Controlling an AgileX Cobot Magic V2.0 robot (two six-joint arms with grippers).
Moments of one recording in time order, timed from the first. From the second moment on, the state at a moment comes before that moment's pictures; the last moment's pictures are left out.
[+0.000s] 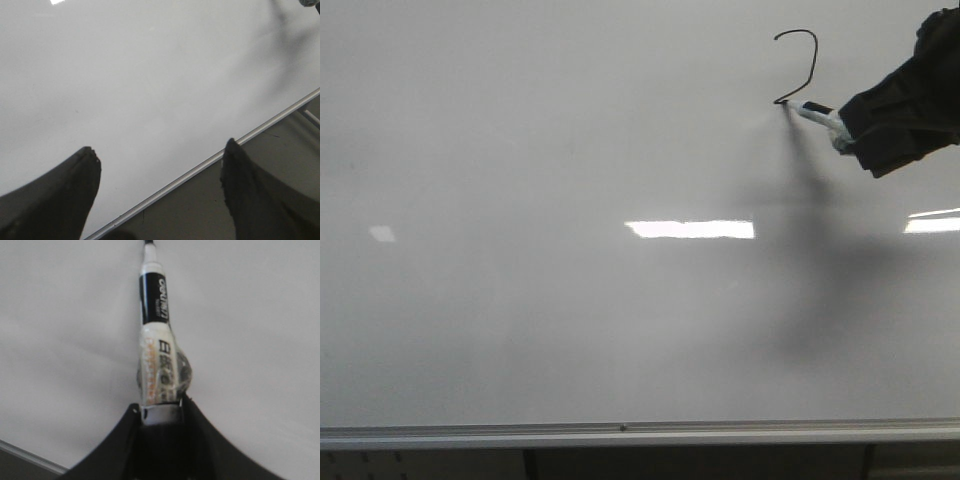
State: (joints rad) left arm -0.25 0.74 -0.94 -0.24 0.88 0.37; right arm 0.20 1.39 -0.79 0.12 0.14 -0.25
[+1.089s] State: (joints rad) left arm -0.71 1.07 -1.10 -0.44 1.03 0.78; right arm 0.53 1.12 -1.07 0.36 1.24 -0.76
